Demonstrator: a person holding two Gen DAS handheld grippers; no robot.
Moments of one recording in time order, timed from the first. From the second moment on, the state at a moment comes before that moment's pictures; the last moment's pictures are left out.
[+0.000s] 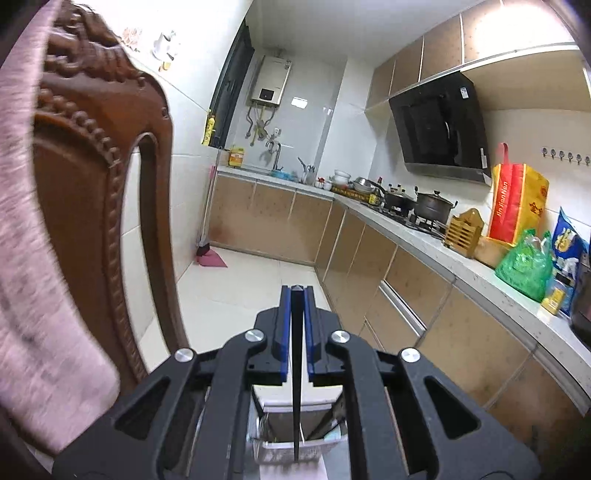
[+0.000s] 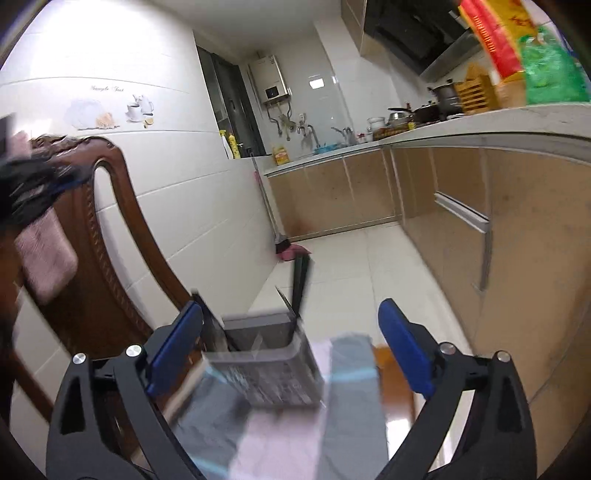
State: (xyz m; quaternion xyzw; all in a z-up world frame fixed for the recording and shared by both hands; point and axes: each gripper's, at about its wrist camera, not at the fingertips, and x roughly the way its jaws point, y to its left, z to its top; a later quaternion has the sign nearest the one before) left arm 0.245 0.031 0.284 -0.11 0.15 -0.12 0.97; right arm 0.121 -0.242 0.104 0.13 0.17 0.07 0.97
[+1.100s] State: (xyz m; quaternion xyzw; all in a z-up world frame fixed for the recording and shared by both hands) left arm 0.126 -0.011 0.074 0.03 0.34 -0.08 0.94; right arm 0.044 -0.238 0.031 0.06 0.31 -0.02 0.95
